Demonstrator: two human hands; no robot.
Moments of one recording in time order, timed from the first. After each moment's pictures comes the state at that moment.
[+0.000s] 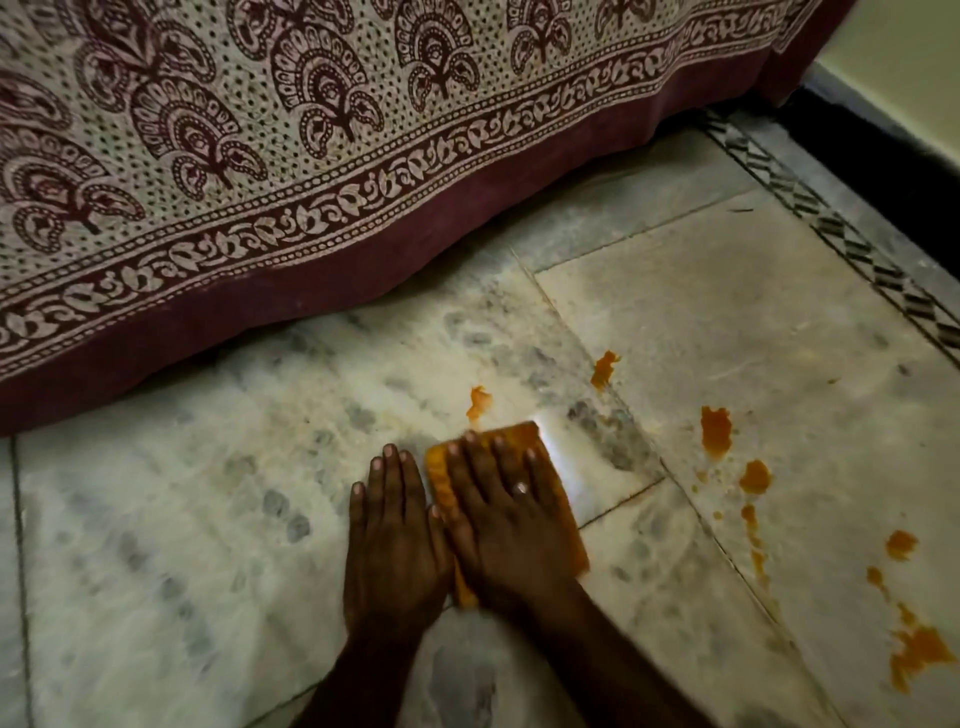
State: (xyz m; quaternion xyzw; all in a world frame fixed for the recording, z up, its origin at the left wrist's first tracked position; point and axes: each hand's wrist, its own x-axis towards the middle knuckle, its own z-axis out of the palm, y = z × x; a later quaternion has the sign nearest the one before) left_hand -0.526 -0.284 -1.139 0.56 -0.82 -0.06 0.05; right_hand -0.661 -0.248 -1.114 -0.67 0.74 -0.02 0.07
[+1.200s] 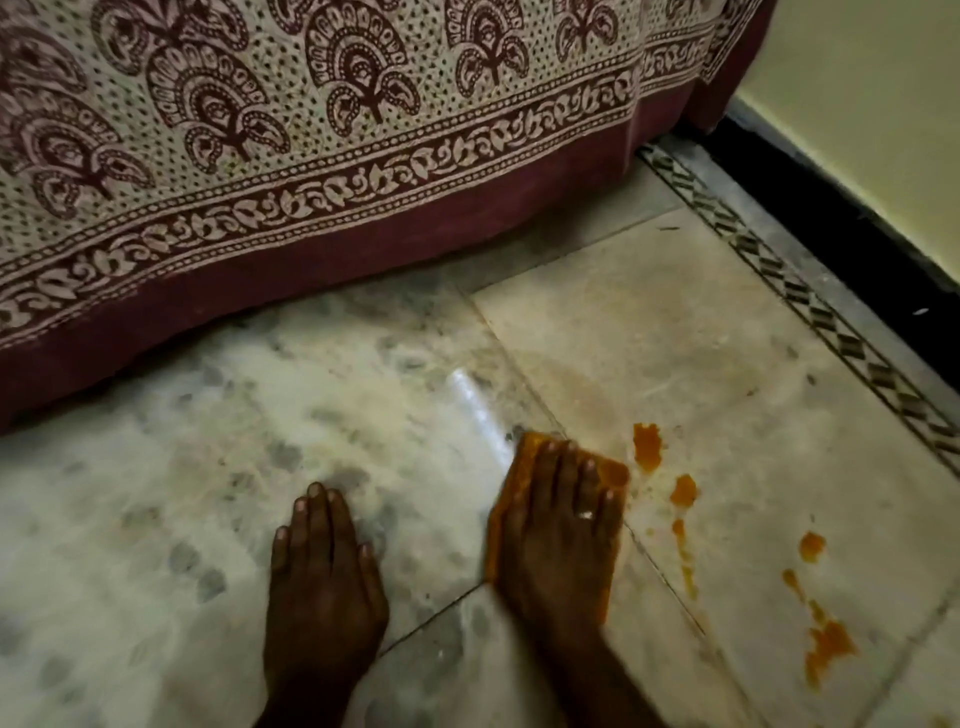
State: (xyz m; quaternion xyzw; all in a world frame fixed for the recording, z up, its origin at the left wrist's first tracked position) left_hand -0.528 -0.288 -1.137 0.57 -0.81 -0.08 0.05; right_hand -0.726 -0.224 -1.111 -0.40 0.91 -0.01 0.06
